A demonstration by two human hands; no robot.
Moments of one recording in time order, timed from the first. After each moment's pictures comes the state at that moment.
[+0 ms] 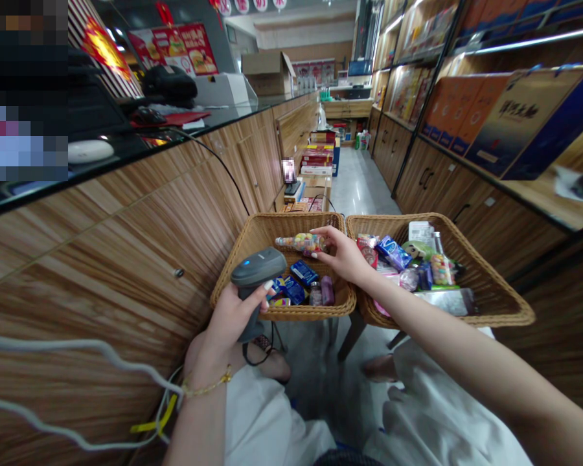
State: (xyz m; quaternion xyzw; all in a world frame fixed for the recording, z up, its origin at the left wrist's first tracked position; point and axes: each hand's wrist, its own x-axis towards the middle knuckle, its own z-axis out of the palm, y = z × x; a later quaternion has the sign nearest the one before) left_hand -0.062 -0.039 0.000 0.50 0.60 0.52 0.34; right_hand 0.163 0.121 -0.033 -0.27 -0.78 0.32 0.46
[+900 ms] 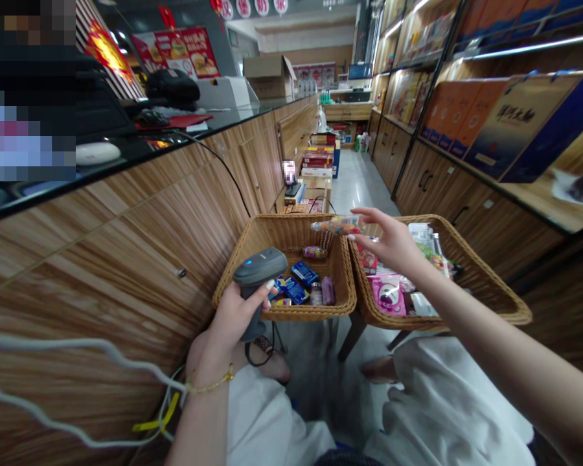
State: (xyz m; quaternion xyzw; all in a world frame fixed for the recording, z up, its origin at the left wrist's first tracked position) left_hand -0.066 -0.040 -0.004 0.52 0.61 0.51 0.32; right_hand 0.242 0.110 0.026 -0.36 -0.81 0.13 0.44
